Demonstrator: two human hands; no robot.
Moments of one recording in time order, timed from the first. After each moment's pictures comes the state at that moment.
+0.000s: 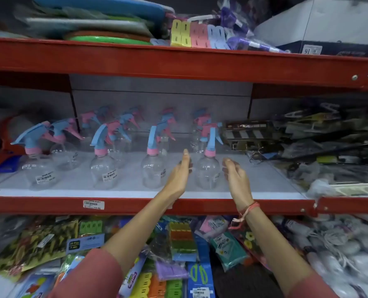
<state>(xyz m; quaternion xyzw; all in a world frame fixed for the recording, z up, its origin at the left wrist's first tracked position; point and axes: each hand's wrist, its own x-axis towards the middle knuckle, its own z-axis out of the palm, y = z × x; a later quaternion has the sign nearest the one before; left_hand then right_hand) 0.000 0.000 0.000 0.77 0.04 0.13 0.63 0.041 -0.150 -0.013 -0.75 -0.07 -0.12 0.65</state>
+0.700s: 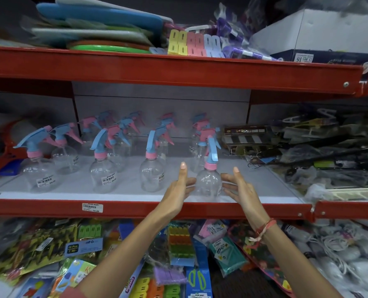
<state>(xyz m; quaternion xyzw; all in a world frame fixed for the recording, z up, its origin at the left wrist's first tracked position) -0.041 -0.011 -0.004 0.77 0.02 0.08 0.64 0.023 -0.182 -0.020 -0.71 -0.13 -0.03 0.70</state>
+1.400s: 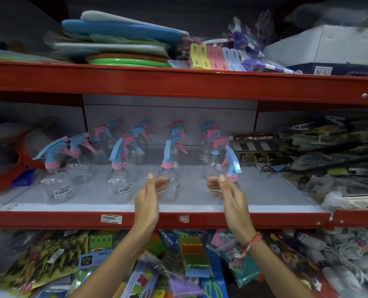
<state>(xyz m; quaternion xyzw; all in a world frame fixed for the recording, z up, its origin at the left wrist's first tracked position) -0.059 0.075 -0.015 0.66 0.08 0.31 0.68 -0.025 -0.107 -0.011 -0.68 -0.22 -0.13 0.69</state>
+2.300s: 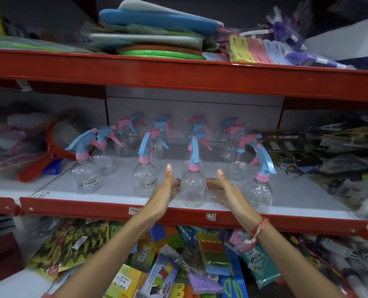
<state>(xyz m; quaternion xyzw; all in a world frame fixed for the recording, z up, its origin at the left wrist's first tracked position) -0.076 0.124 0.005 0.76 0.08 0.09 0.64 -0.005 -0.049 -0.004 -0.74 -0.19 0.09 0.64</state>
